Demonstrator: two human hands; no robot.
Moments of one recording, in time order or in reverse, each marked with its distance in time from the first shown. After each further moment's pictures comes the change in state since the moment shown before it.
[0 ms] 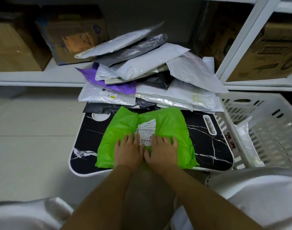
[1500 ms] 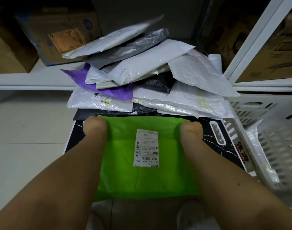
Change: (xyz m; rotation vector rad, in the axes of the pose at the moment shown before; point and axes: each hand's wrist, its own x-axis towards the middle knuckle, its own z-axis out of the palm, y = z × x) left_hand 0.135 -0.080 -0.046 -0.879 0.128 -0.817; right_hand 0.135 0.081 -0.021 0.901 -0.064 1.147
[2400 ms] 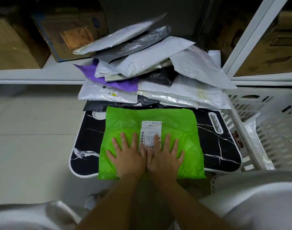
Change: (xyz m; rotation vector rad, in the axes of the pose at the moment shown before) left_hand -0.152 -0.098 0.037 0.740 -0.023 0.467; right_hand -0.134 0.130 0.035 -0.742 0.052 -0.783
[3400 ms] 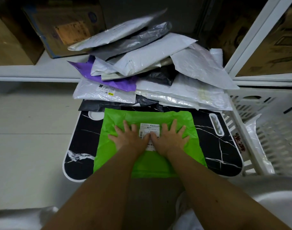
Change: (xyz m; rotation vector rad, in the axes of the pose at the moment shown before) left_hand 0.071 0.024 -0.024 0.192 -0.214 0.098; right_hand 0.089 0.016 -0.026 -0.057 -0.181 -0.027
